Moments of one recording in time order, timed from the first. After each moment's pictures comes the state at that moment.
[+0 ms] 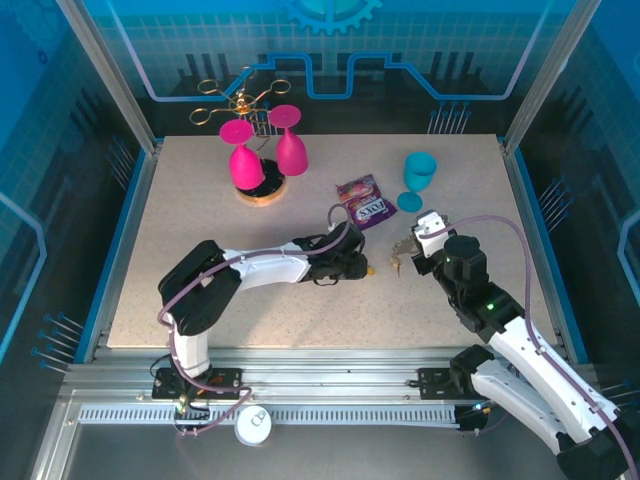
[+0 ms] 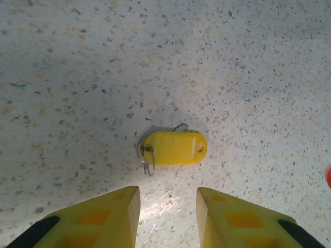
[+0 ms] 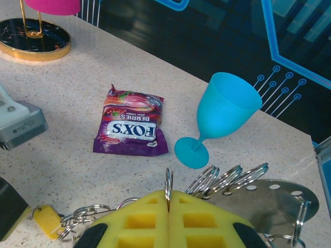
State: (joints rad) left arm -0.86 1.89 1.20 -0.26 0.00 -0.81; right arm 0.49 0.70 0.60 -0.26 0.27 -0.24
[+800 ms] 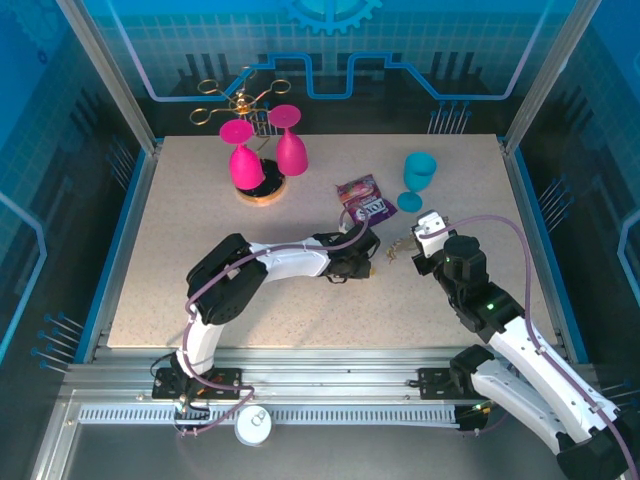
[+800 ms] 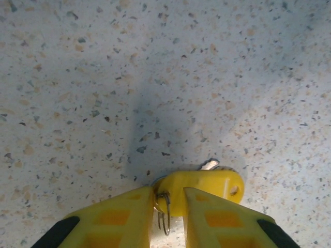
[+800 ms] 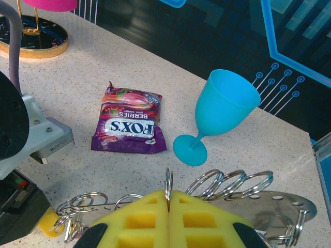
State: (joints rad) left arm -0.87 2.05 1.35 -0.38 -0.09 -0.80; right arm 0.49 0.70 0.60 -0.27 0.28 -0.24
